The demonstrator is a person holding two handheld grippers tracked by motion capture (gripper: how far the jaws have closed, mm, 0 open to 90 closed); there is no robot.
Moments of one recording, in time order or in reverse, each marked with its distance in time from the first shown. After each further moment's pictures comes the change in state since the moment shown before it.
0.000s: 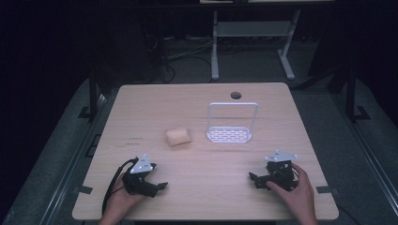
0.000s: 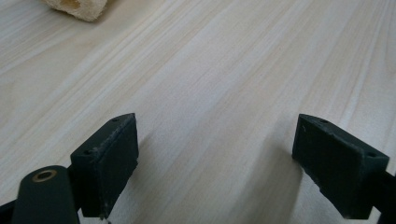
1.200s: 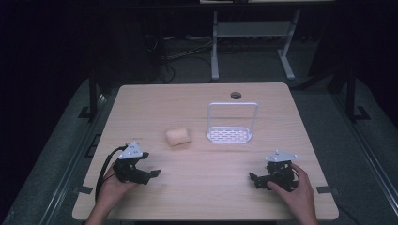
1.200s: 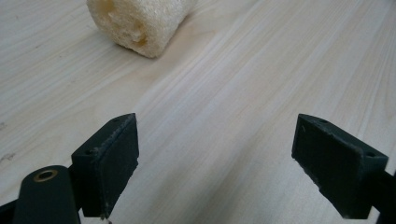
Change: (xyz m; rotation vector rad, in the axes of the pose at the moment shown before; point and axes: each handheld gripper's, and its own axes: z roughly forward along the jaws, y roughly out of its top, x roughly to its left) left arm 0.031 0.020 -0.025 -0.058 0.012 -0.073; right arm 0.000 0.000 0.000 0.001 -0.003 0.001
